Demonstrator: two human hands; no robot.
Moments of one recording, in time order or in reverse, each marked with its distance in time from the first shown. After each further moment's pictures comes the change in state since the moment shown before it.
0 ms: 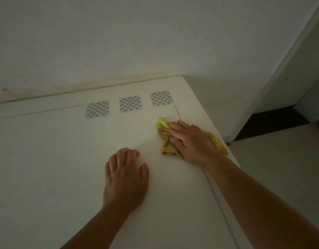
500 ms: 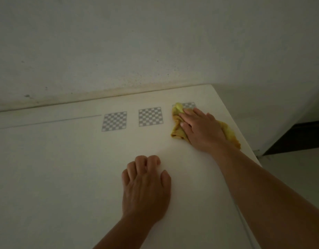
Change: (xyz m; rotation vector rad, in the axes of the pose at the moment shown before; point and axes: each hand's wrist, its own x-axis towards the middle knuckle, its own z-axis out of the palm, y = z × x) left_hand 0.054 0.004 0.014 0.068 0.056 -0.065; right_hand 0.126 0.023 0.011 -0.107 0.037 0.077
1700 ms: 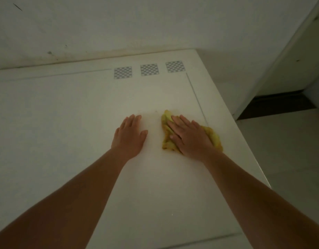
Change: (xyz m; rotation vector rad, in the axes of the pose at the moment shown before) left_hand -0.110 -0.059 -0.056 -0.086 -0.276 0.034; right_hand -0.251 -0.096 -0.006 -0.053 -0.187 -0.093
